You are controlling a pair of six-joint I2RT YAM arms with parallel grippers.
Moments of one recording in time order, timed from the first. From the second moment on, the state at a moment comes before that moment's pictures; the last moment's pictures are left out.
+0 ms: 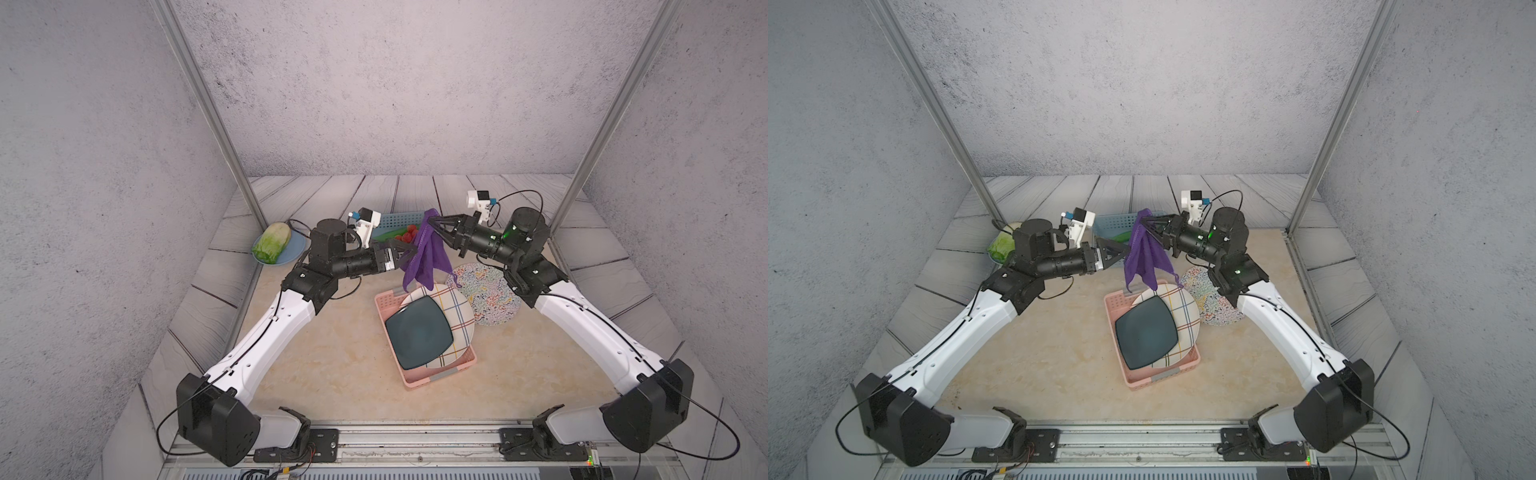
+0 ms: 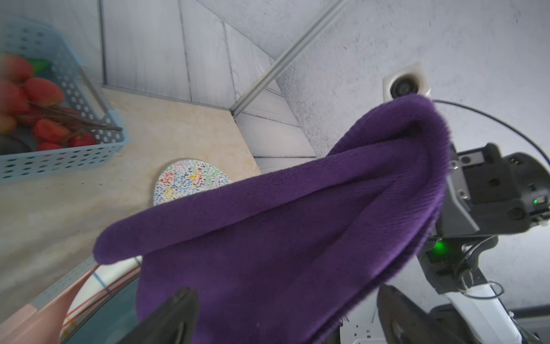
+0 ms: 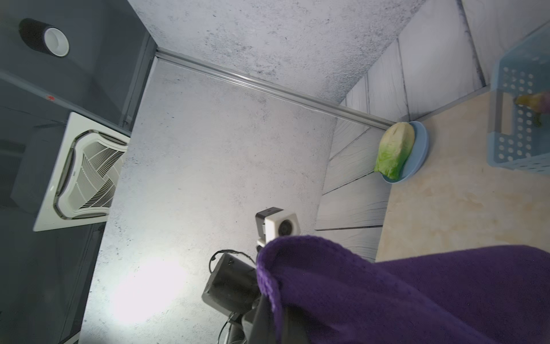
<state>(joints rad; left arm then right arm) -0.47 1.37 1.31 -0.19 0.73 -0.68 0.48 1.38 1.36 0.15 -0.66 1.35</state>
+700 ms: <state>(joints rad) -0.65 1.46 1.42 -0.09 0.38 -0.51 0.56 1.33 1.55 0.00 -0.65 1.44</state>
